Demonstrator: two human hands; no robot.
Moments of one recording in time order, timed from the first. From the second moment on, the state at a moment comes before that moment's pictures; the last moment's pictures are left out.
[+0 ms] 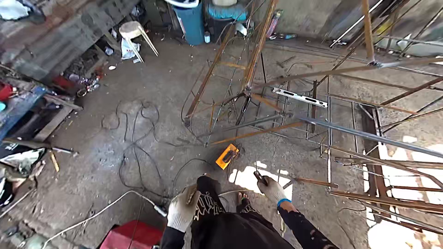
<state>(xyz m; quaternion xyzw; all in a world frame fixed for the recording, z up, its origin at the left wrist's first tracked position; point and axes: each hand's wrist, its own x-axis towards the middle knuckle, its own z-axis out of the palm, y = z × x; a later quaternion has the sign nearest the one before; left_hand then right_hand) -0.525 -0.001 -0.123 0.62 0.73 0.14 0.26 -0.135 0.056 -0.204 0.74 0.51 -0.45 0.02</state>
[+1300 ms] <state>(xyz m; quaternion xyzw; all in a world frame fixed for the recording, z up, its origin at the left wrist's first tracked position) -0.390 0.456 0.131 0.99 0.08 0.05 -0.03 -0.439 0.095 0.081 0.54 0.14 -0.10 -0.83</state>
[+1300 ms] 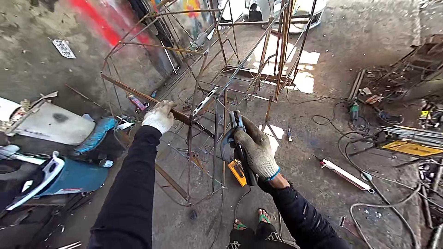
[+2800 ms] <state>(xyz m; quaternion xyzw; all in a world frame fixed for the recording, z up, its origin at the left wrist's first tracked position) -0.383 0.449 0.127 0.98 0.13 0.01 -0.15 -0.425 0.096 0.073 0.57 0.17 -0.08 -0.80</state>
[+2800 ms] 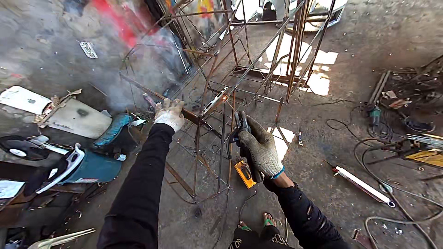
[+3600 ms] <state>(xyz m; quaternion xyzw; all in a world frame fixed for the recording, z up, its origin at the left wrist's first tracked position) -0.386 0.449 0.129 0.99 0.11 0.02 -0.08 -0.422 0.097 0.071 0.59 0.16 -0.10 -0.78</state>
